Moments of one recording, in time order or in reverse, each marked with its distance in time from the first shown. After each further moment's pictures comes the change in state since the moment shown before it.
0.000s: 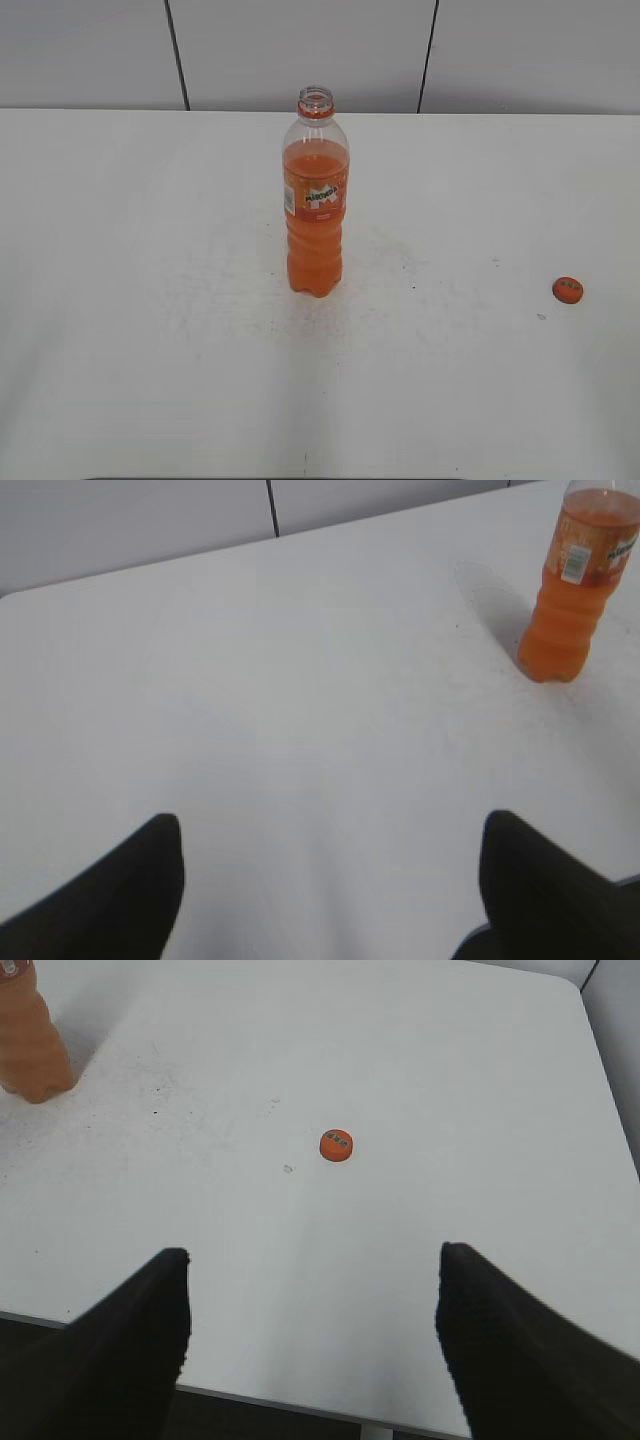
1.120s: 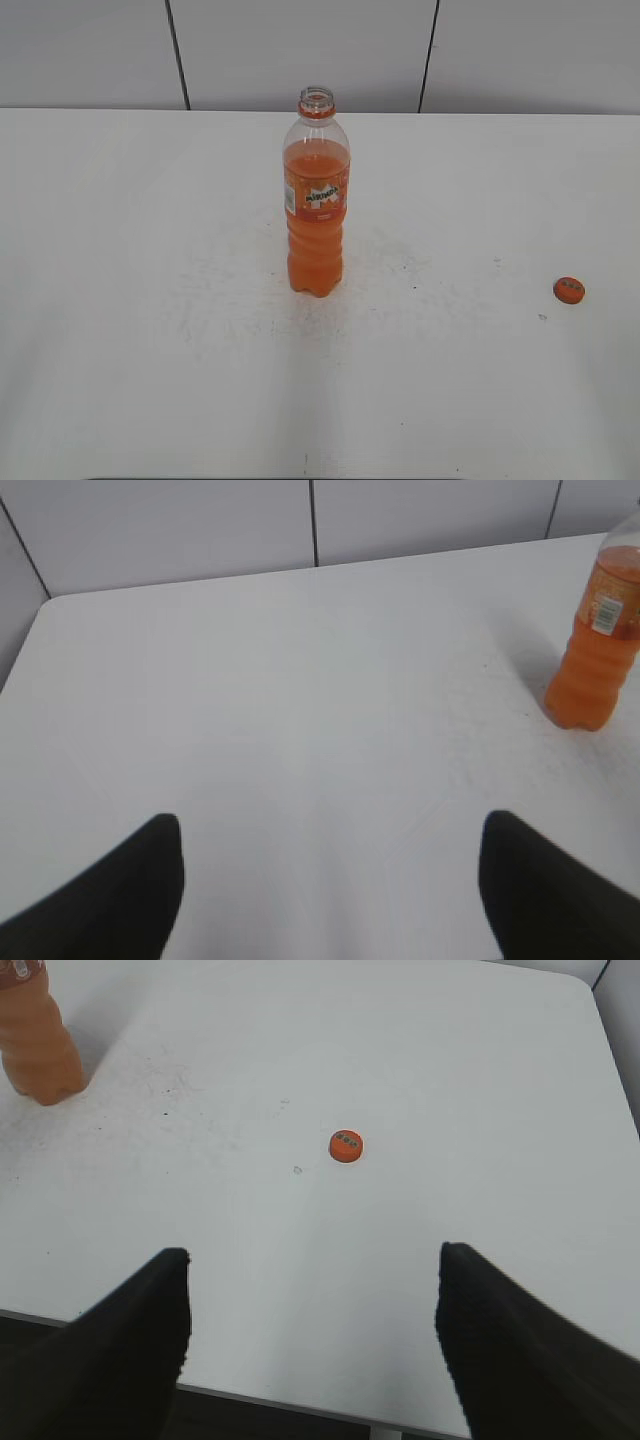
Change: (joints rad) left arm 0.151 -0.043 0.000 -0.046 0.000 0.000; right arm 0.000 0.000 0.000 0.017 0.002 0.001
